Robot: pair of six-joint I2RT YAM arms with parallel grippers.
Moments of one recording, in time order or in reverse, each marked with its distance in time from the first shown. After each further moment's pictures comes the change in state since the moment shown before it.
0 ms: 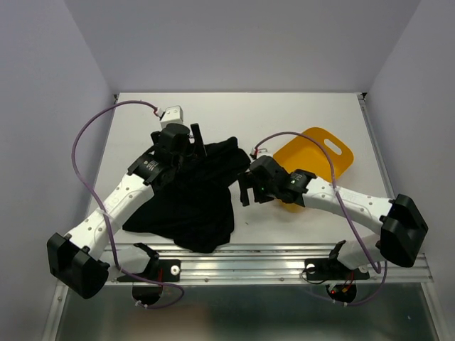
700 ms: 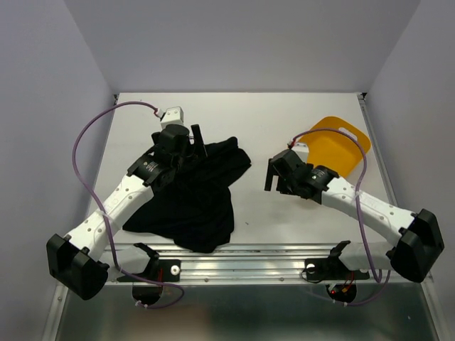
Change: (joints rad) left arm 0.005 -0.012 -0.013 0.010 0.024 0.000; right arm -0.167 -0.171 -0.072 -0.201 0.296 0.213
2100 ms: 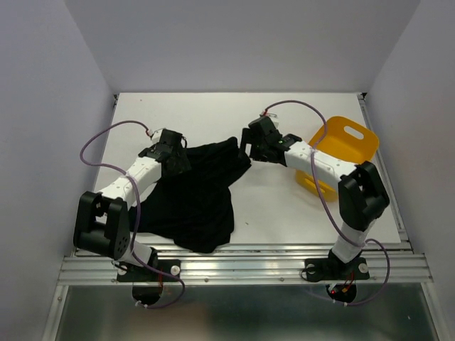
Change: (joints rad) left arm 0.259 0.290 -0.068 -0.076 0.059 -0.096; right arm -0.105 0.504 0.359 0.284 -0.155 -0.116
